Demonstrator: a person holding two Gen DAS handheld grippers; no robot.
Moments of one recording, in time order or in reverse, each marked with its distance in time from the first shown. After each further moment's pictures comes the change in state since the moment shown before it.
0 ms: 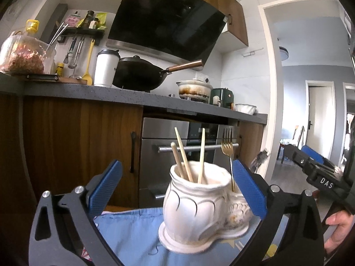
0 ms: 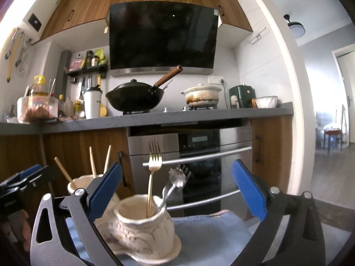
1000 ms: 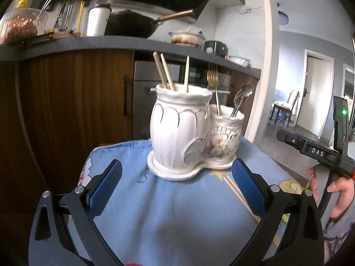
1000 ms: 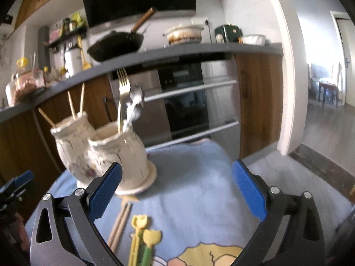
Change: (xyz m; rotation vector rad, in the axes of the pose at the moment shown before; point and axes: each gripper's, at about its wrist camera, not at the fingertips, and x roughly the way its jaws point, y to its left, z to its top) left arm -0.026 -0.014 -0.053 0.012 0.331 -0.034; right arm -0.004 -0.048 -0.053 0.105 0.432 -0.029
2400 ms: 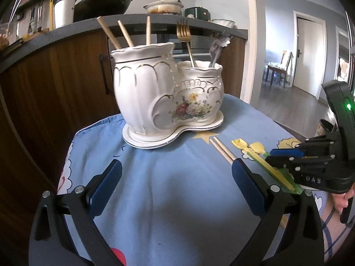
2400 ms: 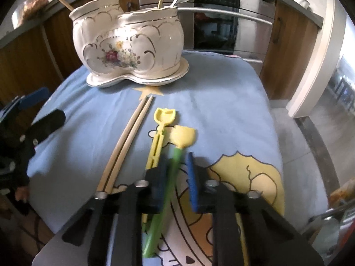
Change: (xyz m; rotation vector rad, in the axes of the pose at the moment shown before) left arm 0.021 -0.045 -0.026 0.170 0.186 -0.016; right arm 0.013 0.042 -0.062 -0.199 0.474 0.052
